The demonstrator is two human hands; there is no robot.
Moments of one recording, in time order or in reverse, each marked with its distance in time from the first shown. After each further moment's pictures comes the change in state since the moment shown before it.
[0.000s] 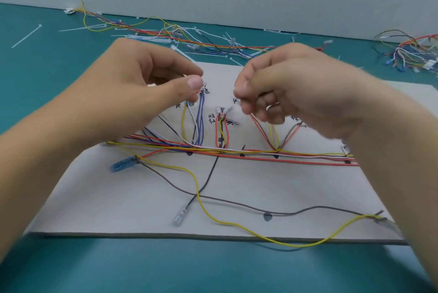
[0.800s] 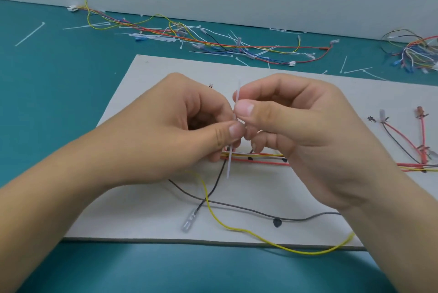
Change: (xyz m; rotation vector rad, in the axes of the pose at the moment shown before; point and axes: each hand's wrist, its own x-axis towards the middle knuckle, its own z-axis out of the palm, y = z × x) left_hand -0.021 0.026 0.025 -0.185 -0.327 -0.014; right_hand -0.031 0.027 0.044 0.459 0.190 -0.223
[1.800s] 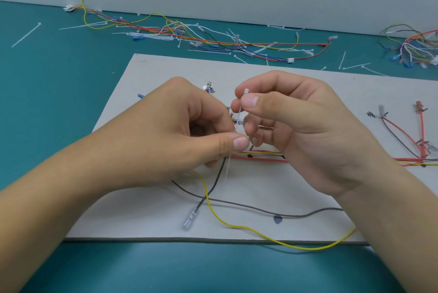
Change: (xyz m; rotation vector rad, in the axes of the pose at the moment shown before) left_hand -0.002 0.005 0.002 0.124 -0.024 -0.007; right_hand 0.008 0.007 -0.007 0.054 -0.039 0.072
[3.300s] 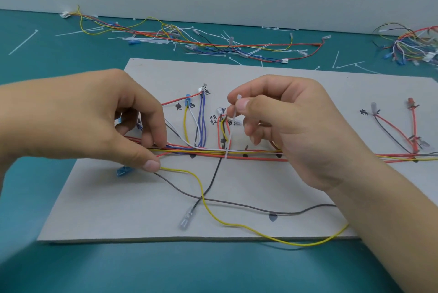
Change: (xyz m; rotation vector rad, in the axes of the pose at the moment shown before) left_hand -0.019 -0.008 -0.073 0.461 -0.211 -0.231; right_hand 0.003 0.004 0.000 -0.173 0.095 -0.060
